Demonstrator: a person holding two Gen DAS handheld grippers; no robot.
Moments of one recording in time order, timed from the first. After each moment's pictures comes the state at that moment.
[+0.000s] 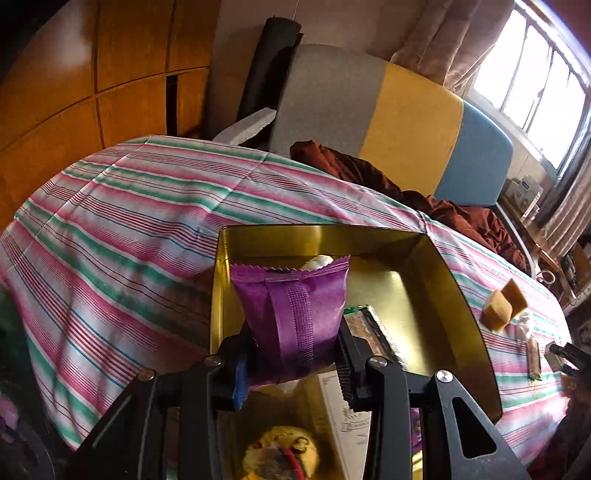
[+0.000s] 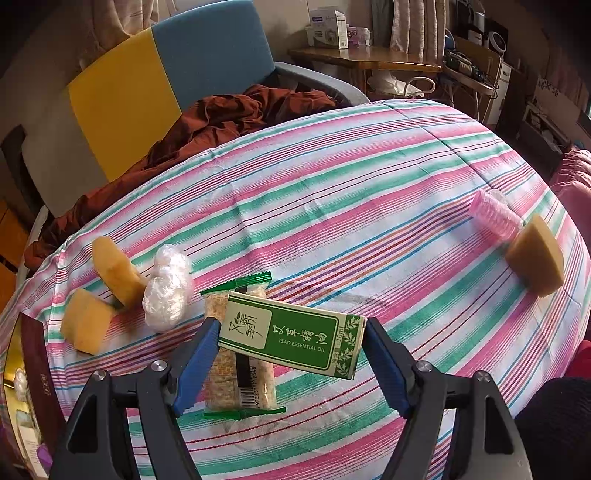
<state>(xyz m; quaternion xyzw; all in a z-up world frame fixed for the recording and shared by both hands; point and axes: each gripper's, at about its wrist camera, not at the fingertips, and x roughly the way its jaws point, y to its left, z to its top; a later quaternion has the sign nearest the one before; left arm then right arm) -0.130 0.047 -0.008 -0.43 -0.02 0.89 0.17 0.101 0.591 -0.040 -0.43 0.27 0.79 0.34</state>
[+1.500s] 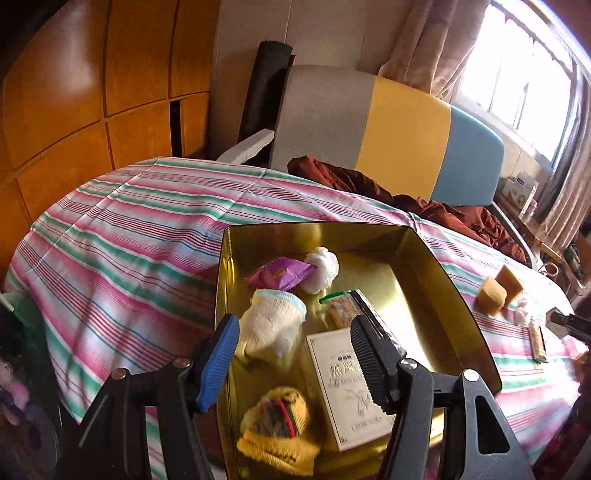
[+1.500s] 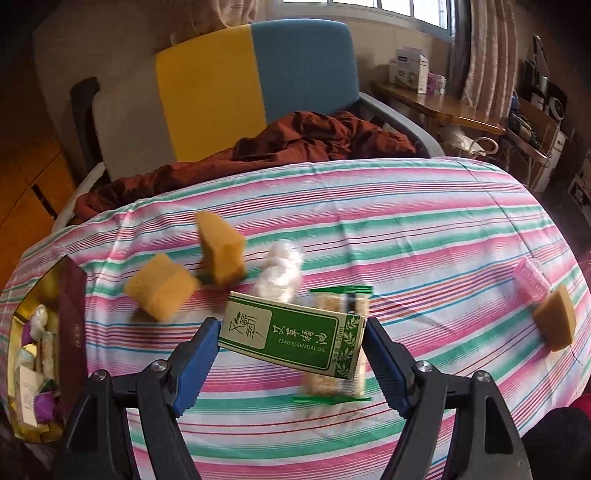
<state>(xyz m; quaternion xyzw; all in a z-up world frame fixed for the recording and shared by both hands) -0.074 0.048 0.003 -0.38 -0.01 0.91 0.16 0.063 0.510 -0.008 -0.42 0.18 0.86 0.24</state>
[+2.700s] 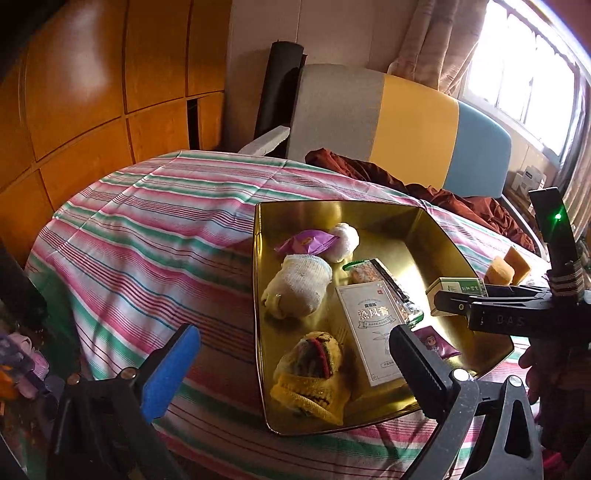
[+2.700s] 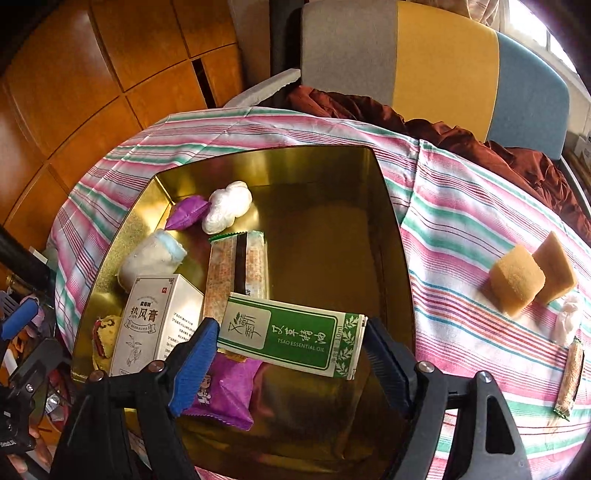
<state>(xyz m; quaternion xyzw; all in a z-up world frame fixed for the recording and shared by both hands) -0.038 0.020 -0.007 -0.38 0.01 0.91 0.14 -0.058 0.246 -0.032 -0.50 0.06 0.87 -0.03</state>
